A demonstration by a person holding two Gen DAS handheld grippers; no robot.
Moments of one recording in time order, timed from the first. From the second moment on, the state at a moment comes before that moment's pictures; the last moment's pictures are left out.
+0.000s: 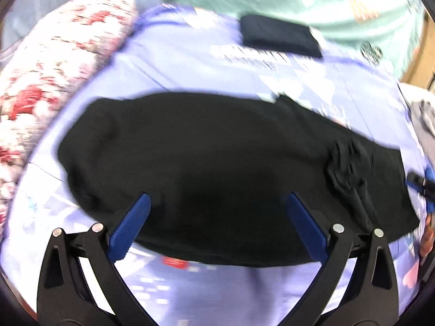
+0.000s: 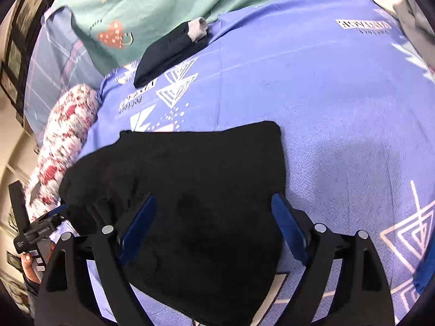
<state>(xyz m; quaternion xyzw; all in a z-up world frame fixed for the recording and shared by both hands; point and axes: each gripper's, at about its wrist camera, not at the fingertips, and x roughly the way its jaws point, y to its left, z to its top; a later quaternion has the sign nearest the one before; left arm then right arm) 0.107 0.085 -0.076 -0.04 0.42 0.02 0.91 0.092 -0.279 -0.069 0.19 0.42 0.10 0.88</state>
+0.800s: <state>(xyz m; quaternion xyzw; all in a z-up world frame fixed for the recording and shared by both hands) 0.136 0.236 -0.121 -0.22 0.49 0.13 0.83 0.087 -0.278 -0.069 0.19 0.42 0.11 0.88</state>
